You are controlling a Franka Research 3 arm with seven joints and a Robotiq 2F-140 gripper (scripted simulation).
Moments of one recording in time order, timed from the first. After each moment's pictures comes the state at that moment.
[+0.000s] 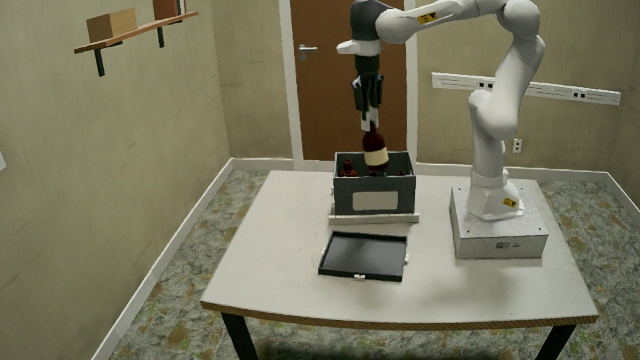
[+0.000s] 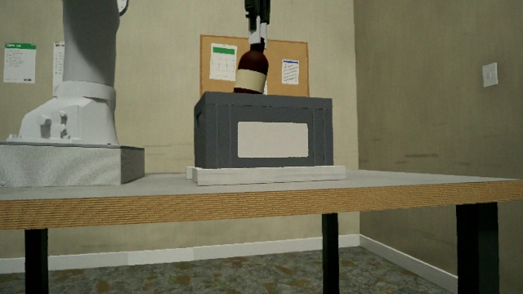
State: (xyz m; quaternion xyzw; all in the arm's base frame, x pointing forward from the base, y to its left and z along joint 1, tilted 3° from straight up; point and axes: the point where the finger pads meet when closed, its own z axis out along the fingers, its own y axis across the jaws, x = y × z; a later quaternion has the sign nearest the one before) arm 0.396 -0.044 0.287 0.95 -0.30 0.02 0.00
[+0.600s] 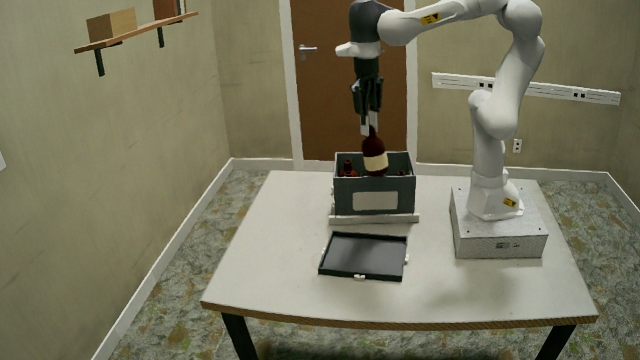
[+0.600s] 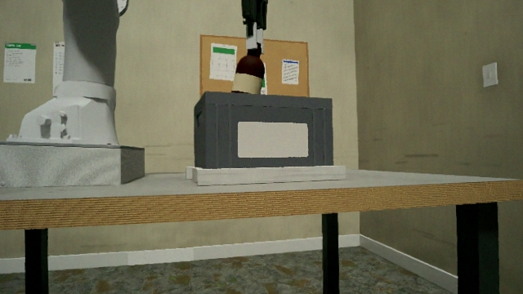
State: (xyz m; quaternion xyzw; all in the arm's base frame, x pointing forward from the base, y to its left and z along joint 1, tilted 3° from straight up) arm 0.394 -0.008 0.286 0.95 -0.30 0.02 0.00
